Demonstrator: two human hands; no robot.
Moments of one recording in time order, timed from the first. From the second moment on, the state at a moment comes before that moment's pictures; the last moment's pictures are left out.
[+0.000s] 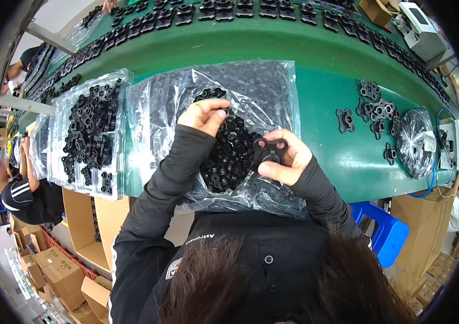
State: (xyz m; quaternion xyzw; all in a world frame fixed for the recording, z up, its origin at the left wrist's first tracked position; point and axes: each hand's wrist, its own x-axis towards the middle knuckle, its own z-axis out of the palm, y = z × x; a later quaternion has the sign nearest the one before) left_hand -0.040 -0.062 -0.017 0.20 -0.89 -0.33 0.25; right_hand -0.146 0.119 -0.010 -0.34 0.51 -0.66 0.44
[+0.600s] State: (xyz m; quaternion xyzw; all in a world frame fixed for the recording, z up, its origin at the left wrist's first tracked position) left_hand -0.020 -0.006 0.001 0.19 -0.72 -0.61 0.28; right_hand -0.155 0.110 0.002 -0.26 0.43 -0.66 0.55
